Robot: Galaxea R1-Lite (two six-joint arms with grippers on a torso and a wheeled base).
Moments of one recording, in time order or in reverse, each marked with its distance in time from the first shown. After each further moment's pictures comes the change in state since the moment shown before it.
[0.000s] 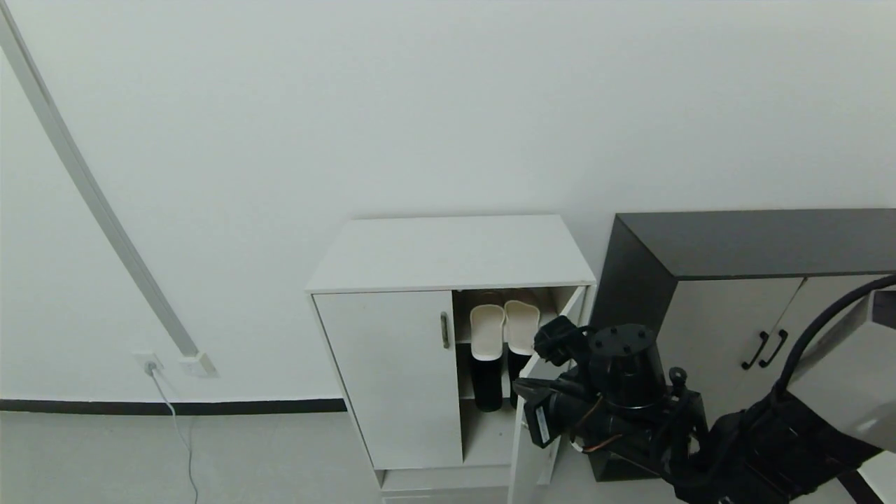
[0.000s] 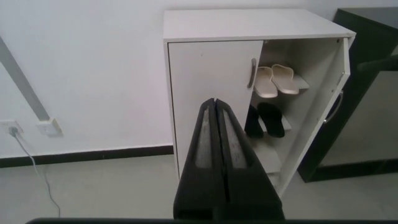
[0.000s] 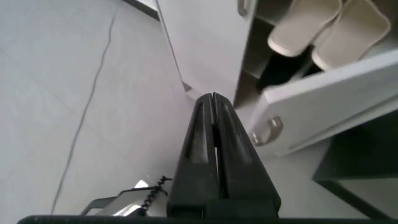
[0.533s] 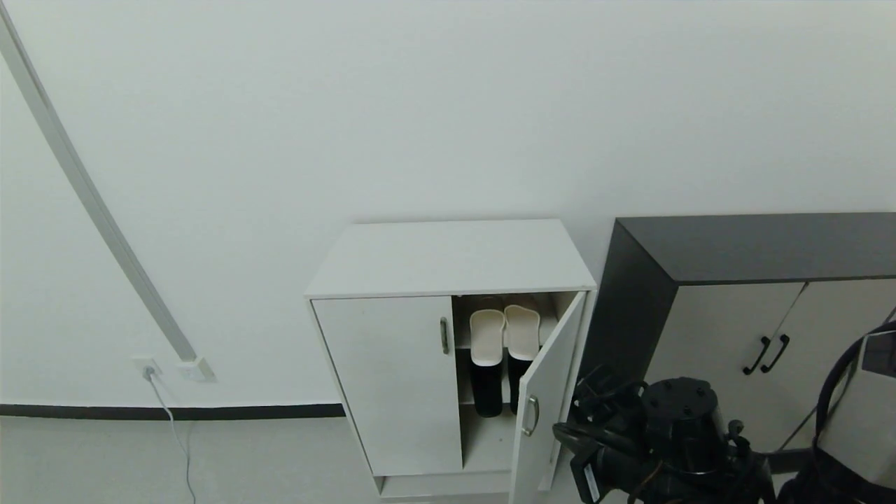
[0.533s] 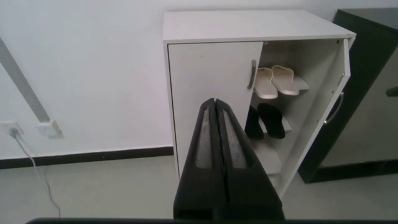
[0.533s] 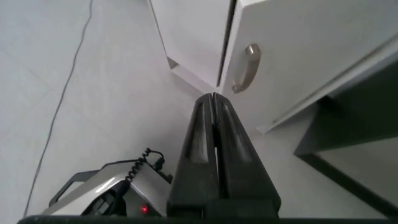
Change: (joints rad) left arm 0.001 0.000 0.000 0.000 0.000 0.000; right arm -0.025 -0.010 0.332 -0.256 -0.007 -0.041
